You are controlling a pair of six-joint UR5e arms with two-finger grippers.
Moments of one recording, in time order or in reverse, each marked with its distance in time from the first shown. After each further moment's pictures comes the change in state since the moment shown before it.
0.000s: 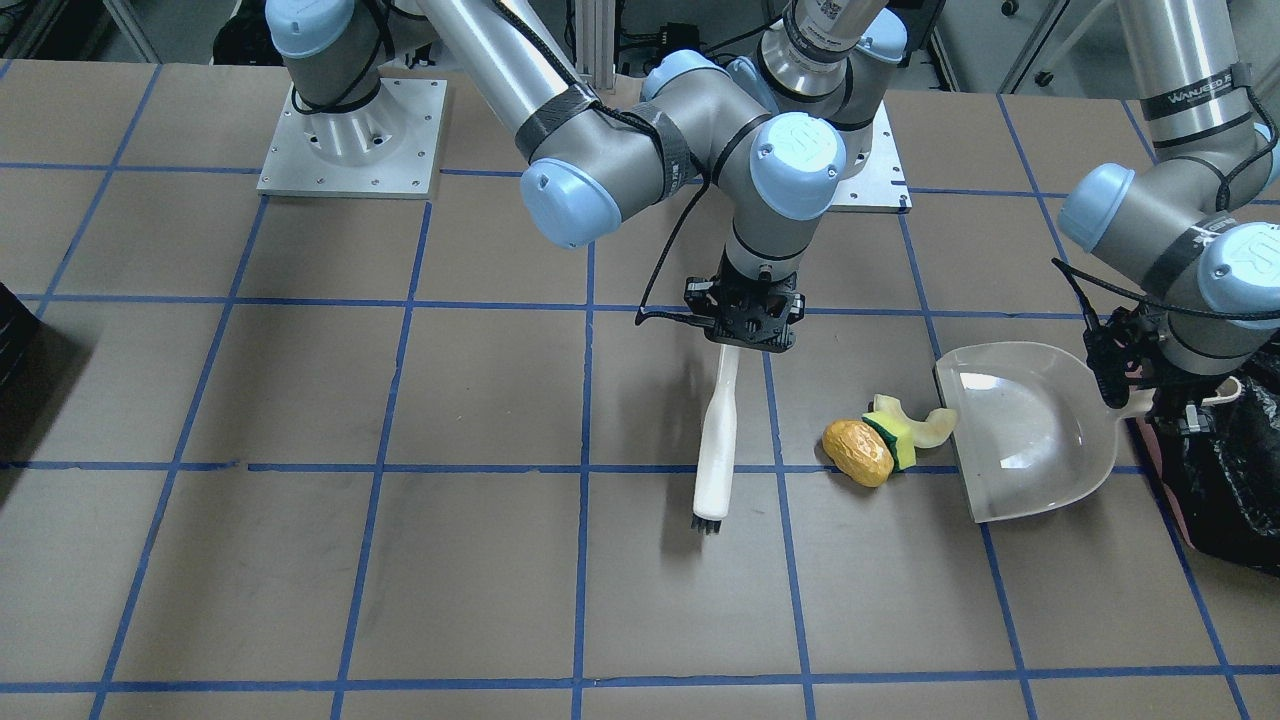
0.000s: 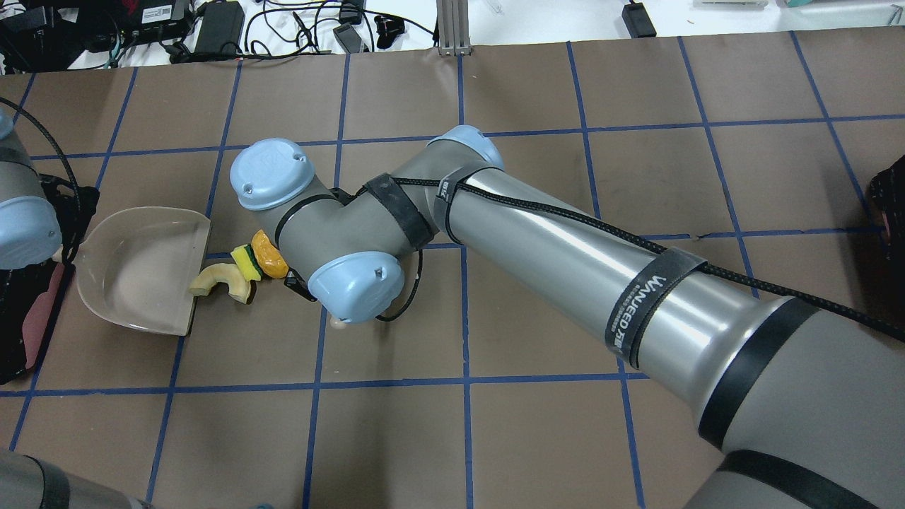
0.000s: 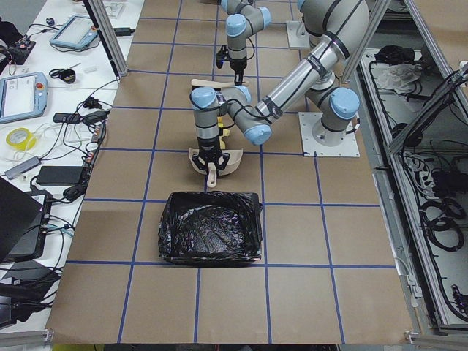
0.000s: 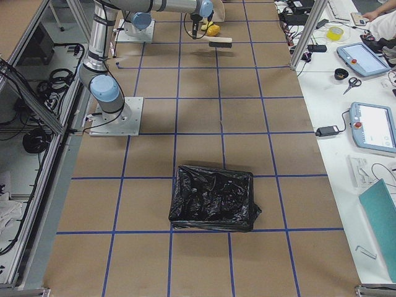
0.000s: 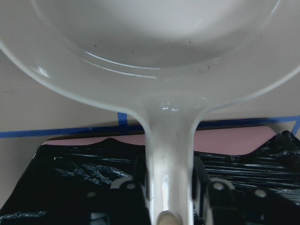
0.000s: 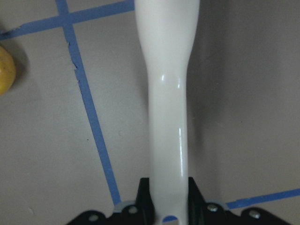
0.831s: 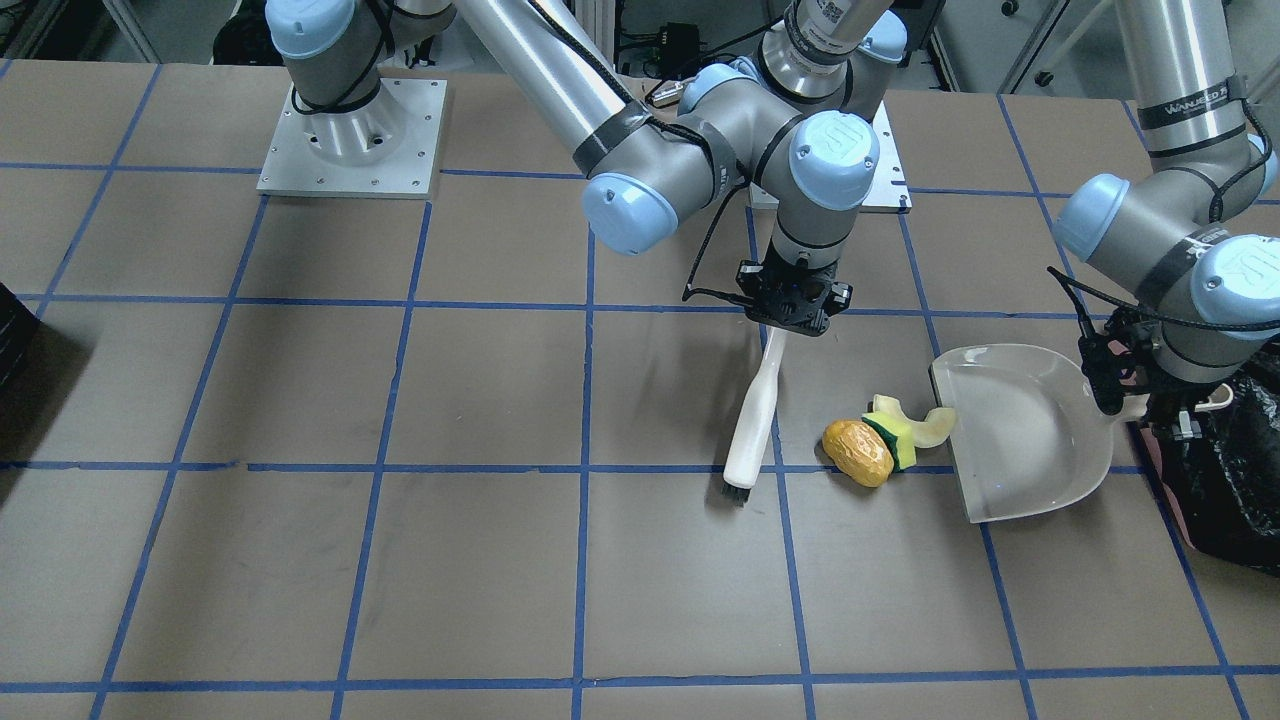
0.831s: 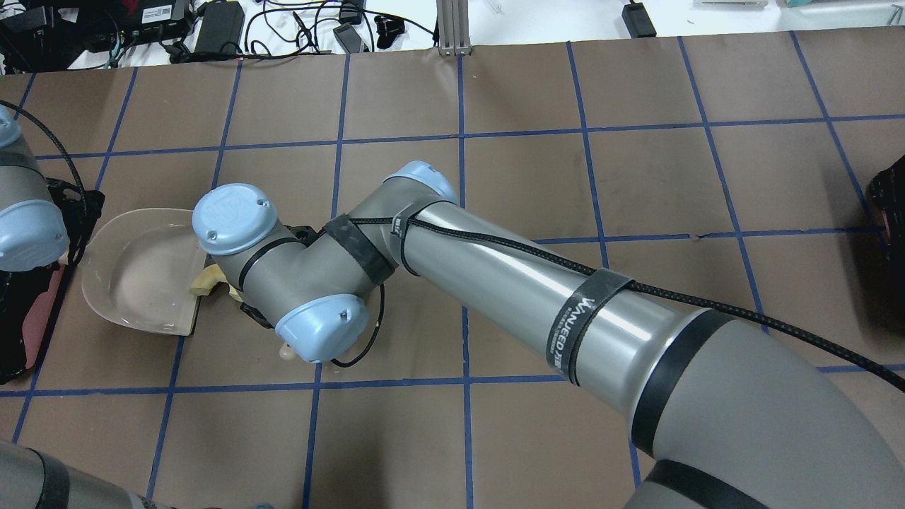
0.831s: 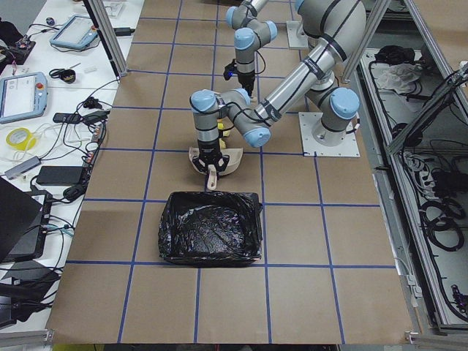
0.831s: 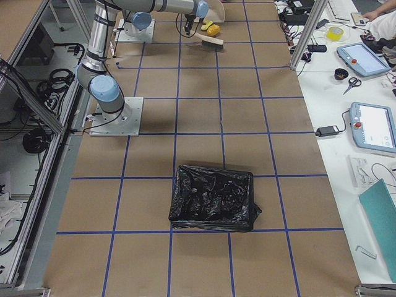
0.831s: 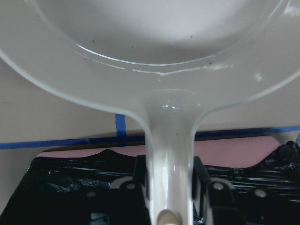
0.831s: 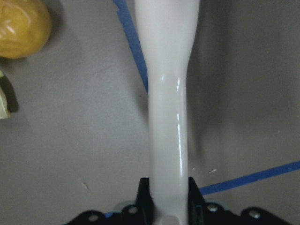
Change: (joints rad) left arm 0.001 -0.022 0.000 0.015 0.001 -0.001; right arm 0.093 0.078 -0.042 -0.101 0.069 0.193
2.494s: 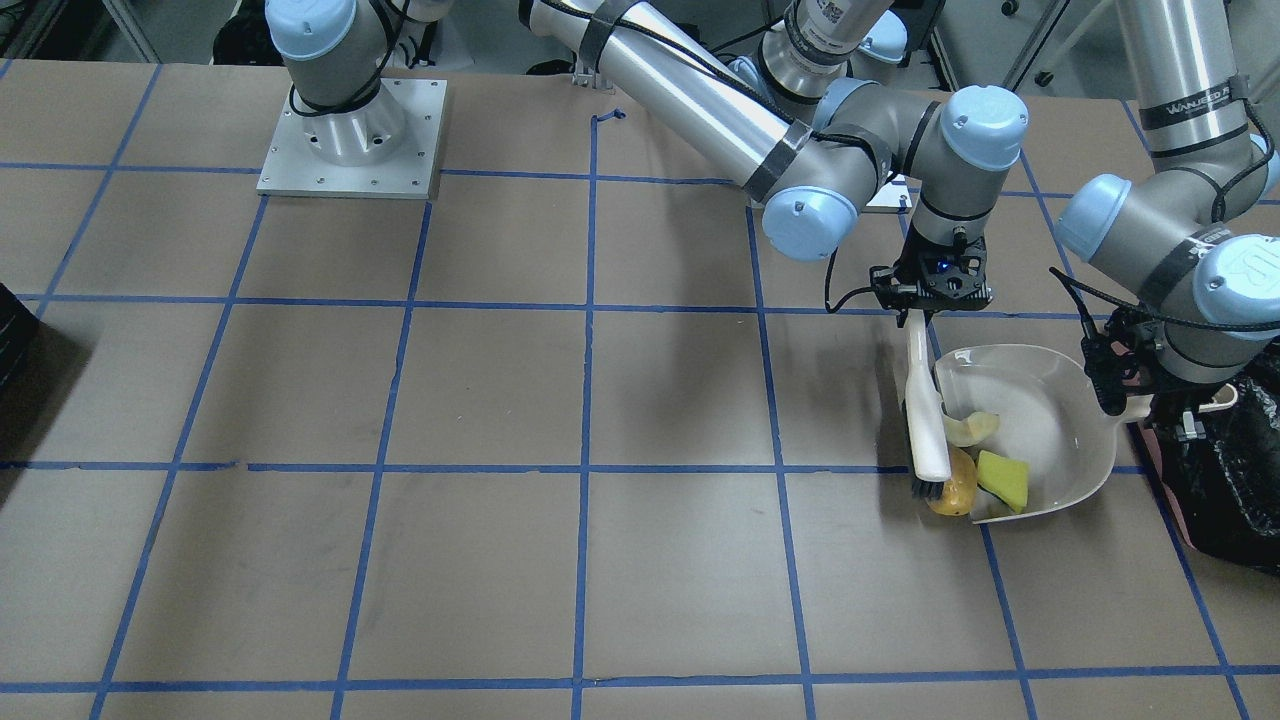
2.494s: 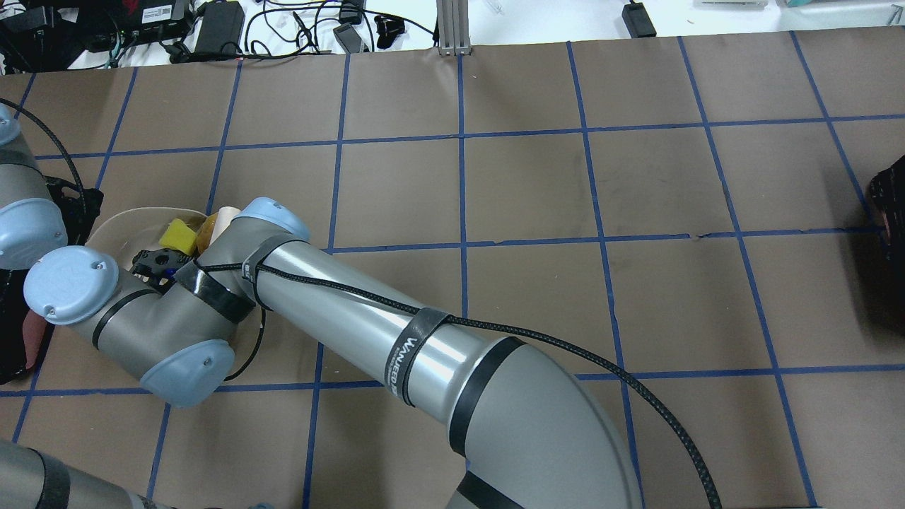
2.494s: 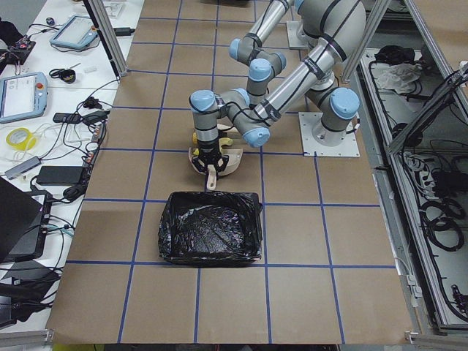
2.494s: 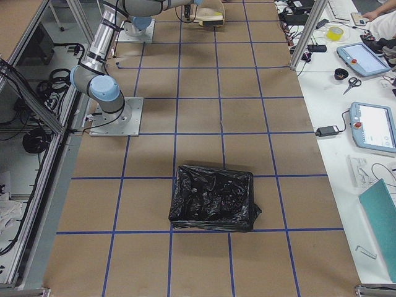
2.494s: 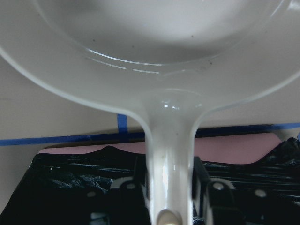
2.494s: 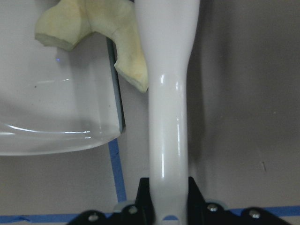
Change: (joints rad) left arm -0.001 0.000 0.006 0.001 0.005 0.001; right arm 0.179 0.288 -0.456 -0.011 -0.106 -0.006
